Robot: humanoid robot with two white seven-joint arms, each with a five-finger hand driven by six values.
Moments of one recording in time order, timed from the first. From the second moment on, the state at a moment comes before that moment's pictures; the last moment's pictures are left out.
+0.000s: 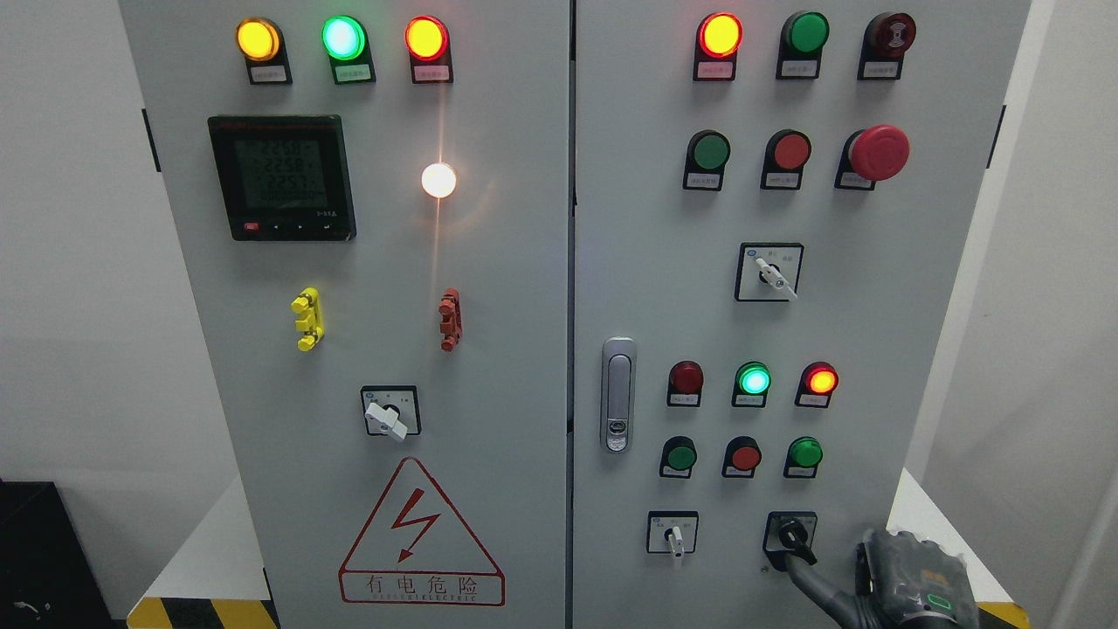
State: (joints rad) left arm 0.08 -0.09 -0.10 -0.09 0.08 -0.06 0.03; right arm -0.31 0.11 -0.21 -1.74 1.50 0.19 0.46
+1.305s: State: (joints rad) left arm 0.08 -0.09 -0.10 -0.09 0.08 -0.06 0.03; right arm -0.12 0.13 -0.14 -1.87 1.18 0.19 0.28
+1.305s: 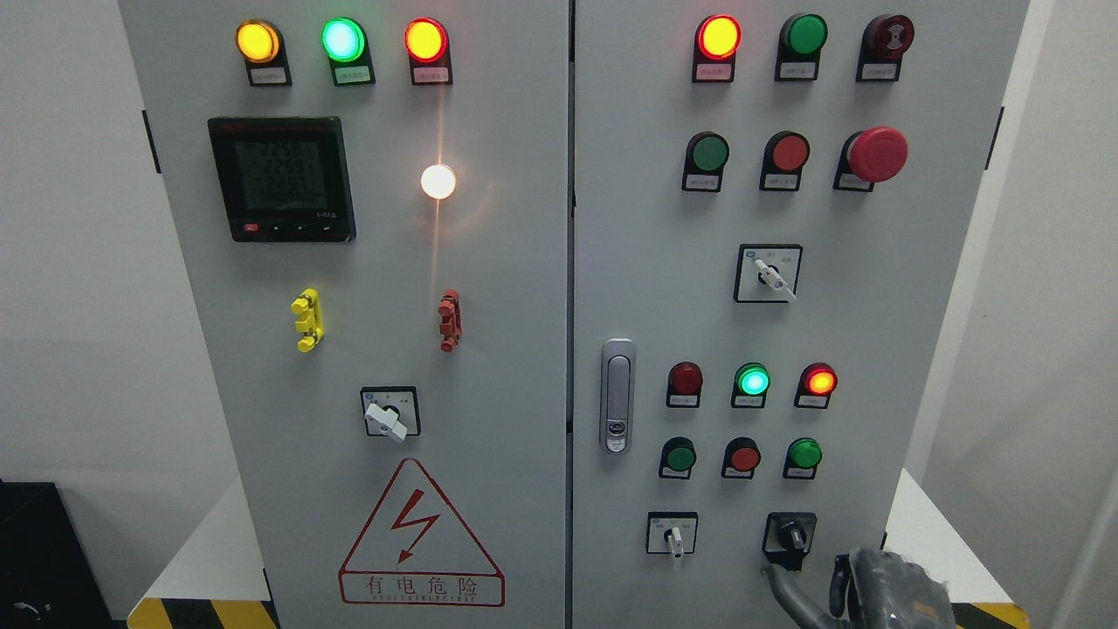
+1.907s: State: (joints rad) left arm 0.08 -0.09 -0.10 -0.09 0.08 -0.06 0.03; right arm 0.14 0.13 -0.08 -2.00 0.49 0.11 0.05
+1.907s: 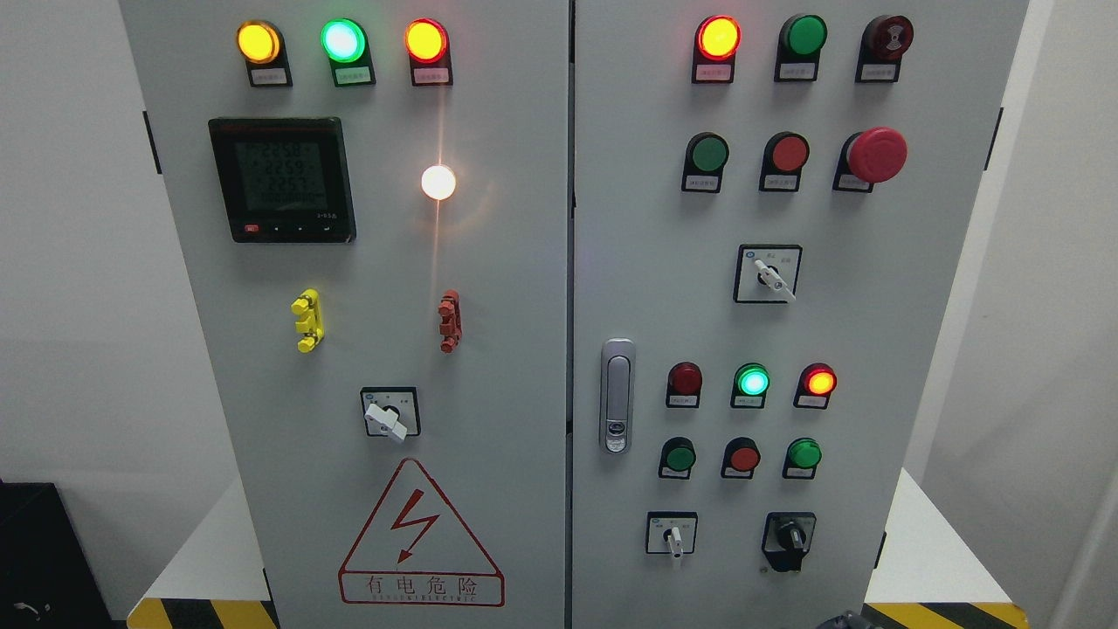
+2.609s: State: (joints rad) left arm 0.08 -0.09 -0.10 -0.09 0.08 -0.06 0.03; right arm 0.33 0.12 -0.06 -2.04 -0.09 -0.14 0.21
